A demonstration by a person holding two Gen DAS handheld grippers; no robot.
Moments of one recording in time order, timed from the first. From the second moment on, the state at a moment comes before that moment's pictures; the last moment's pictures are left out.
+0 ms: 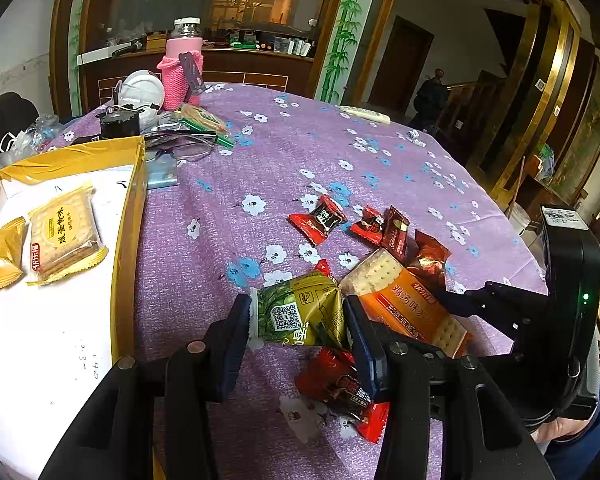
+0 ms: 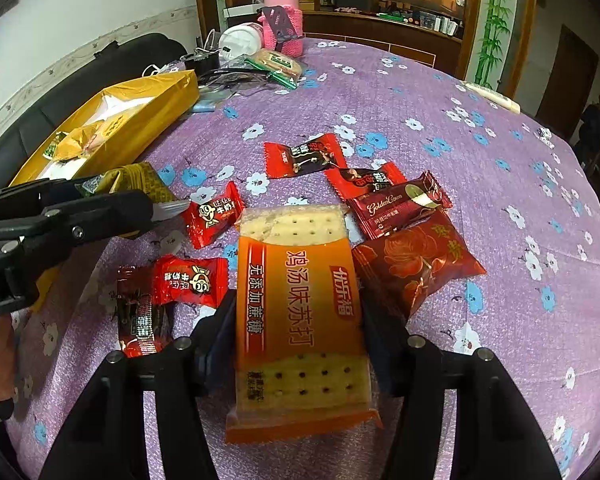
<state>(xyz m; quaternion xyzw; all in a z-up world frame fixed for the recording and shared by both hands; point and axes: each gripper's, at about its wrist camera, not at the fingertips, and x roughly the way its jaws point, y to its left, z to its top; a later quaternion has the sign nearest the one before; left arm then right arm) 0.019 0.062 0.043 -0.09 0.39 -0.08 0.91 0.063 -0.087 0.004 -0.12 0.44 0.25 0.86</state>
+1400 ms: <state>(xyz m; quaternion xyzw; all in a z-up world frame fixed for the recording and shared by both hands) 0.017 0.064 0.045 -0.09 0.38 -0.07 0.92 0.055 -0.097 0.030 -0.05 0.40 0.29 0.87</state>
